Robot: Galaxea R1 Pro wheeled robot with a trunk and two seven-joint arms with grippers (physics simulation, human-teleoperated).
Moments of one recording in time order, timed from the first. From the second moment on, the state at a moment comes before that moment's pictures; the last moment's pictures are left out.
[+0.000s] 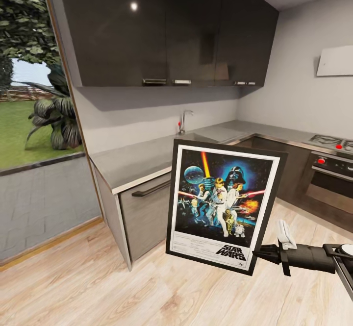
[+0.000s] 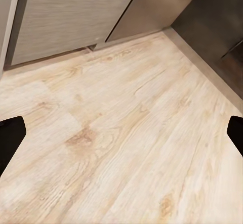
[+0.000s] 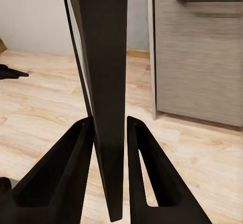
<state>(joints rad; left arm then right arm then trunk) -0.24 0.31 0.12 -0.03 0.59 -0.52 -1.12 -0.34 -0.42 -0.22 -1.25 0.01 0.25 1.48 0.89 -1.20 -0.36</state>
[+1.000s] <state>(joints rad) -0.24 0.28 0.10 -0.38 0.56 -0.10 -0.49 -0.34 -0.42 -0.21 -1.25 0.01 0.25 1.48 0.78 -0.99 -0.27</state>
